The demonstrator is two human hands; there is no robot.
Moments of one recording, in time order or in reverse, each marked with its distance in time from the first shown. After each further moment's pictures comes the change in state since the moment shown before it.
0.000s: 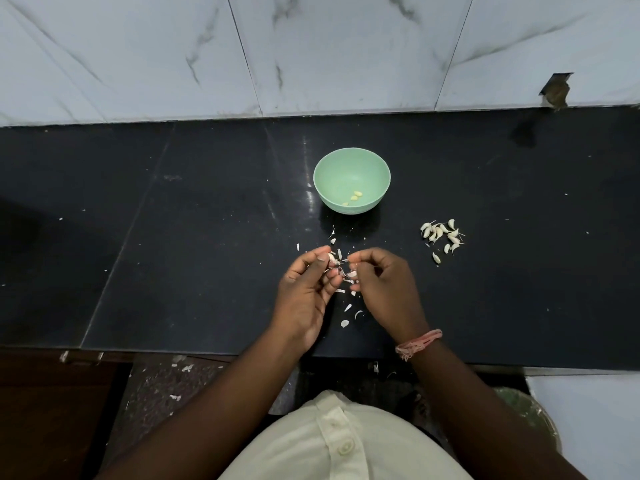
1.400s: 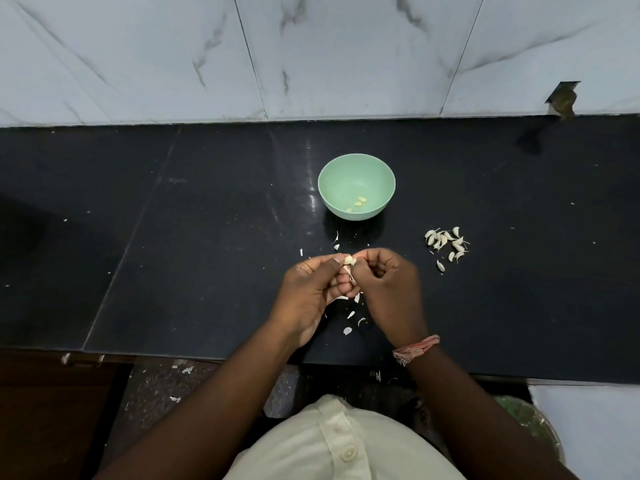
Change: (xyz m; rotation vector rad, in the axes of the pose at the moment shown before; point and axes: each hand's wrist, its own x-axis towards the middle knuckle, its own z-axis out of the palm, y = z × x) left_hand 0.004 0.016 0.007 0.206 -0.124 -0.043; right_hand 0.000 -0.012 0.006 0.191 0.031 -0.031
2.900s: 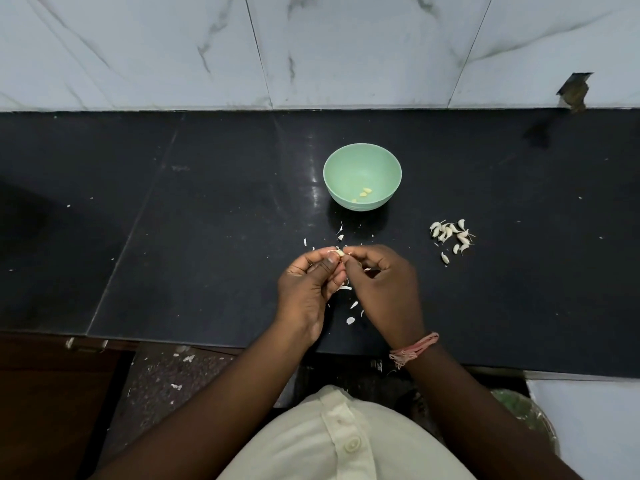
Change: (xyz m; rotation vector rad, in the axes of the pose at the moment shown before) left_hand -0.007 -0.012 -0.003 -0.184 0.178 0.054; right_hand -0.009 0.009 0.006 -0.310 0.017 -0.273
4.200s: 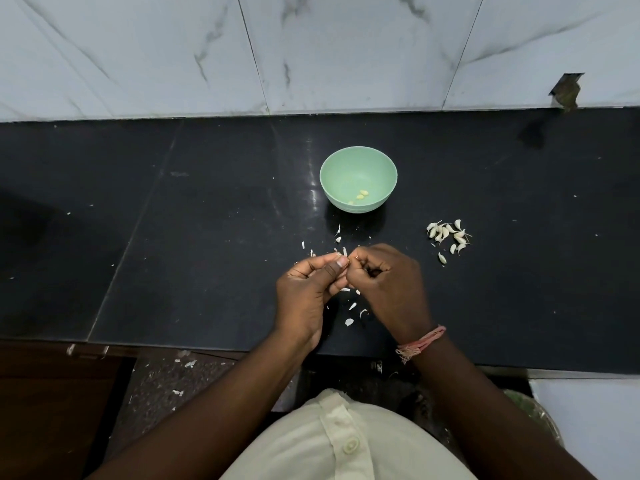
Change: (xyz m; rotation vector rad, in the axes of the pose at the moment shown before) left_hand -0.011 -0.001 0.003 0.084 -0.036 0.088; right_hand 0.008 0.002 -0.017 -0.190 -0.082 -0.200
